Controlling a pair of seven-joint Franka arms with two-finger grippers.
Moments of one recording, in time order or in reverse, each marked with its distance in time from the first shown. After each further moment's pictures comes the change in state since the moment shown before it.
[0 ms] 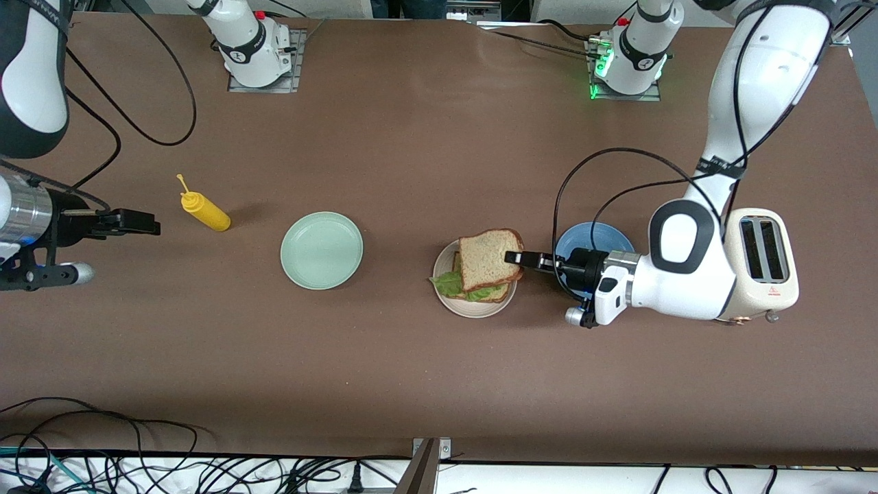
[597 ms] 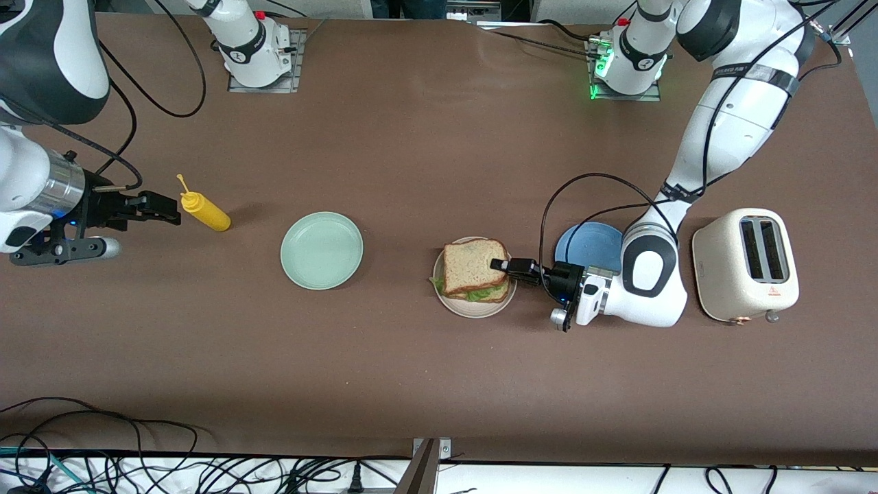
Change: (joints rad) left arm 0.000 0.177 0.002 -0.002 -0.142 0.000 0.365; right arm 0.029 -0.156 0.005 -0.265 -0.002 0.189 0.000
